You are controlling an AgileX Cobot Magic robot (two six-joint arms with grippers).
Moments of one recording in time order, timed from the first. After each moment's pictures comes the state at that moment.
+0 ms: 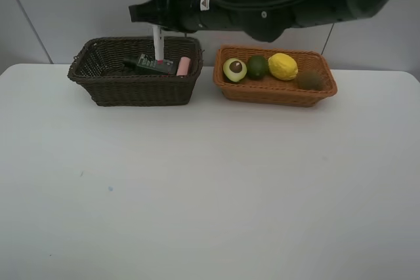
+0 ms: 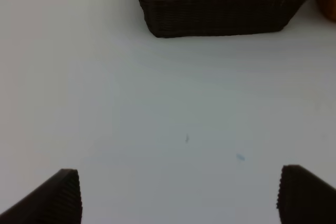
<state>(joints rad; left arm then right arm) -0.03 -0.01 -0.51 -0.06 1.06 0.00 0.73 1.94 -1.38 -0.24 -0.16 0.34</state>
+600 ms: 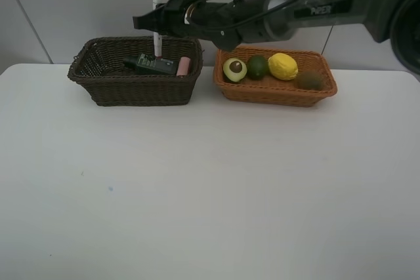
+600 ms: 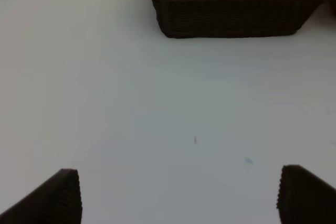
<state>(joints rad) 0.00 -0.01 -0.51 -0.06 1.06 0.00 0.67 2.27 -1.73 -0.24 -0.17 0.32</state>
